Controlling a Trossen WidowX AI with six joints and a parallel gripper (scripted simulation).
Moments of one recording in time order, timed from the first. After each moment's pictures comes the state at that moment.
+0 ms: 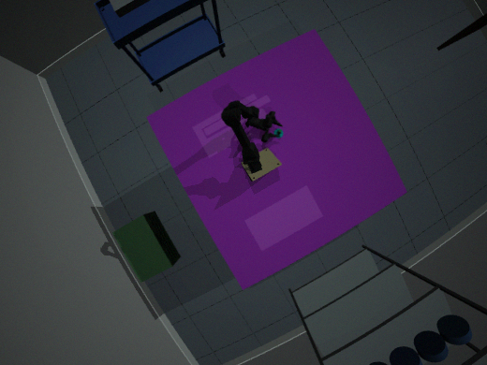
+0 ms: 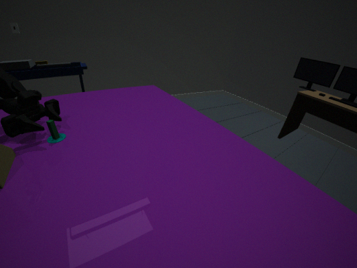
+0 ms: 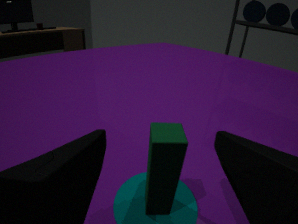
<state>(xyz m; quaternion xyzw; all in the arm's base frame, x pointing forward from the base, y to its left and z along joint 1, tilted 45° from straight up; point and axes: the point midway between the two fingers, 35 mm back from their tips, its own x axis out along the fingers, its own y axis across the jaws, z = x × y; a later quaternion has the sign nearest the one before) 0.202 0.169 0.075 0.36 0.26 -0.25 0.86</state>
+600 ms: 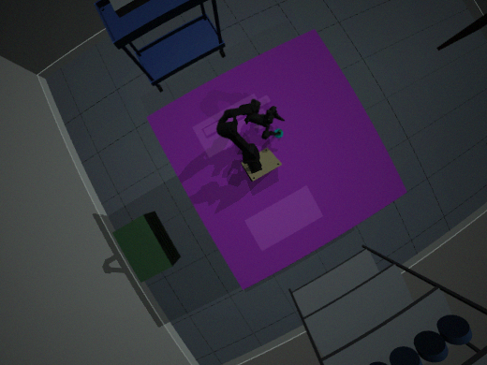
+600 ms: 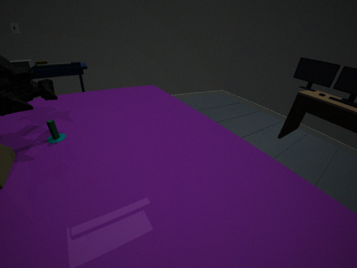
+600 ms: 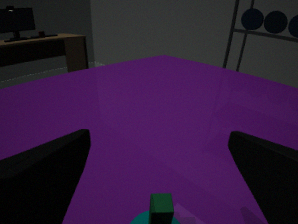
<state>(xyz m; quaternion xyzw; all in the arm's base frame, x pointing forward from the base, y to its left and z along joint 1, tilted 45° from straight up) 0.209 0.123 0.129 0.37 0.25 -0.25 0.86</state>
